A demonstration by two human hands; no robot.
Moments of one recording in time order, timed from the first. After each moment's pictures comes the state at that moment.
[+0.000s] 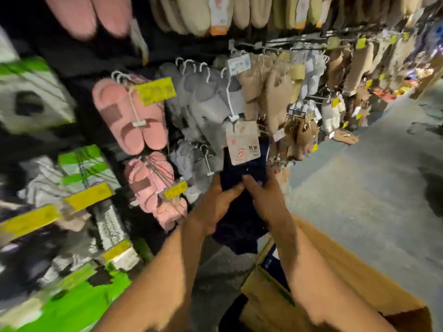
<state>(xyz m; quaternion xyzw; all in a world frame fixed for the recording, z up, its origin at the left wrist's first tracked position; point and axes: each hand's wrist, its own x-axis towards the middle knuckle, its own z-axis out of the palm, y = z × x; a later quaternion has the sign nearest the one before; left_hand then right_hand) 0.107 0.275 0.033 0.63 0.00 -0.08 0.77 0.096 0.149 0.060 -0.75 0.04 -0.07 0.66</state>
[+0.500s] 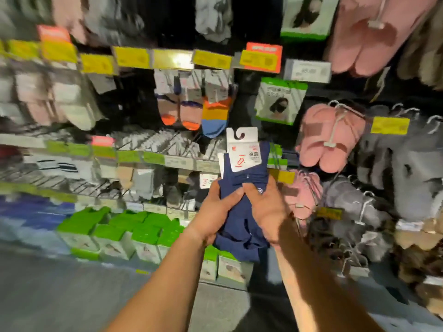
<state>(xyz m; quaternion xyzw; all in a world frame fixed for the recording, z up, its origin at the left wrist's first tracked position) -0.159 0.525 0.079 0.53 0.22 0.22 0.79 -0.058 0.444 0.090 -0.69 -0.26 0.19 0.65</state>
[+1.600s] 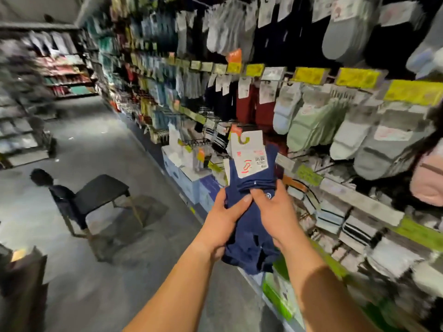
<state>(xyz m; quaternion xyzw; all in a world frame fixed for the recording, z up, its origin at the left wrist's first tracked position) -0.803 1.082 0.094 0.44 0.39 0.53 0.61 -0.676 1.111 0.094 -0.53 -0.52 0.39 0.55</state>
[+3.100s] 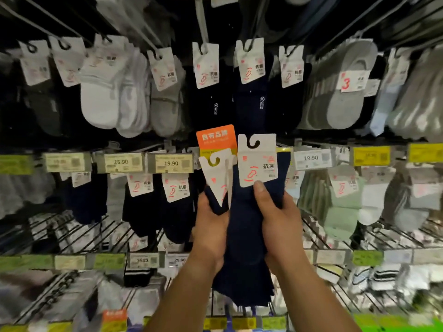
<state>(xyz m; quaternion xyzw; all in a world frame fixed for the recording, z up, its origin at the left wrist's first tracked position) -0.901 1.658 0.201 0.56 0.17 0.36 0.73 -0.857 1.559 0.228 -0.50 -0.23 0.10 0.83</state>
